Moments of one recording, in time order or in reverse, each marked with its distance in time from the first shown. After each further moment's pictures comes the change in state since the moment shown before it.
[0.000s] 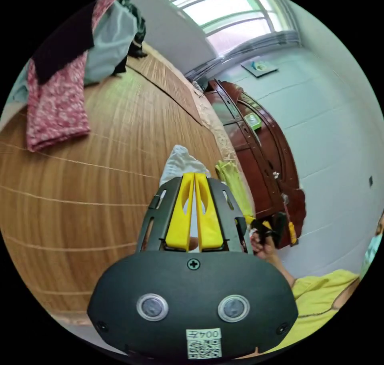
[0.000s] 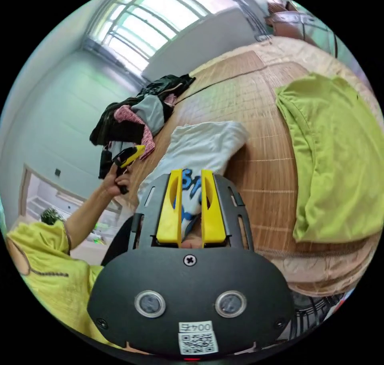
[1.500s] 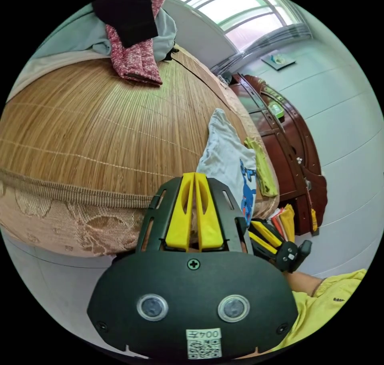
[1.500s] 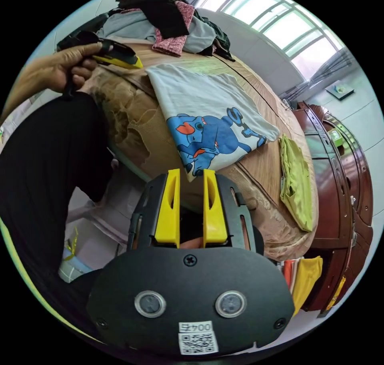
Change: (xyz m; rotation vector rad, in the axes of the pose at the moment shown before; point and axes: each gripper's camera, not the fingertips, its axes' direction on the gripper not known) left arm -0.038 0.185 -0.011 -0.027 -0.131 -0.080; right arm -0.351 0.317 0.226 -0.277 0.812 -0.589
